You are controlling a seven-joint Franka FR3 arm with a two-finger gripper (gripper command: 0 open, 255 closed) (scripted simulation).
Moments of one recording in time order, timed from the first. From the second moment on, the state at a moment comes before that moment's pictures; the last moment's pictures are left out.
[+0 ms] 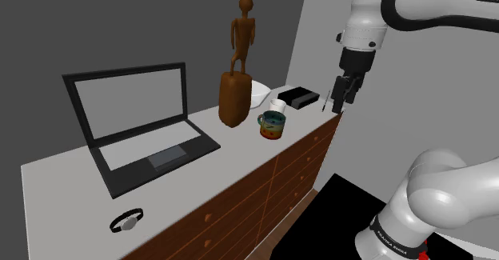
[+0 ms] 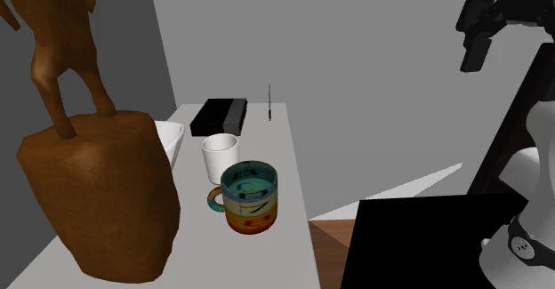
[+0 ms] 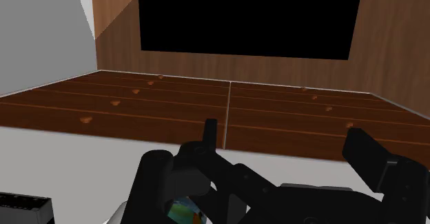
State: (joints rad) arm -0.01 -0.83 0.07 -2.37 0.00 1.46 0.06
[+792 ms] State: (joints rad) arm -0.05 -0.54 -0.03 -2.33 -0.08 1.73 -0.07
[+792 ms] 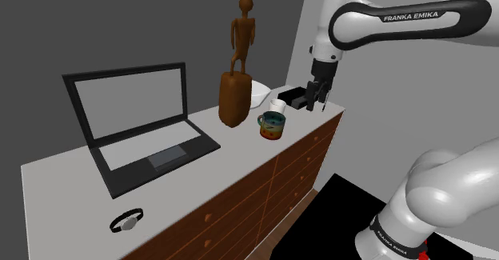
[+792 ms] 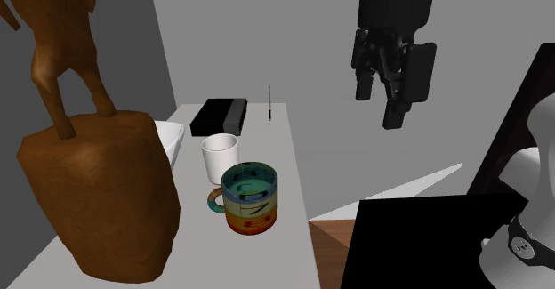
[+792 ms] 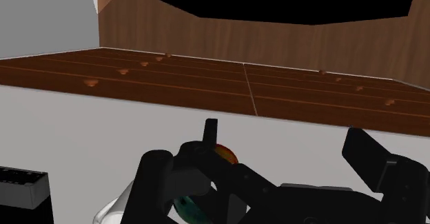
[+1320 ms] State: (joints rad) arm -0.07 -0.27 -0.10 -2.20 -0.09 1.89 -0.17
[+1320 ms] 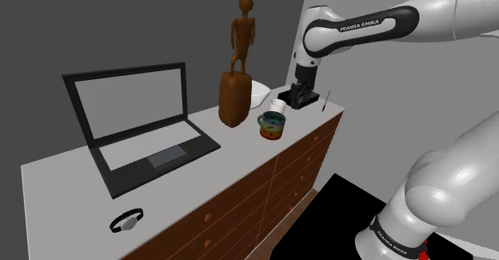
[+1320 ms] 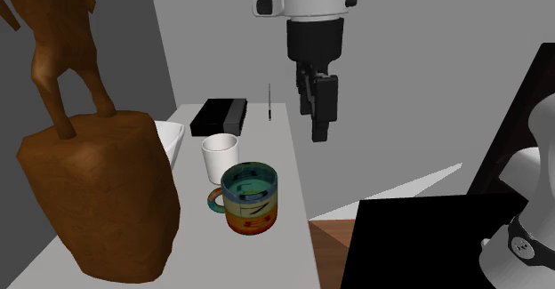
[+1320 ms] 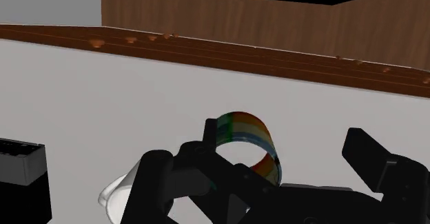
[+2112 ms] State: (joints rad) arm -0.11 0.19 -0.16 -1.85 -0.04 2.01 -0.32
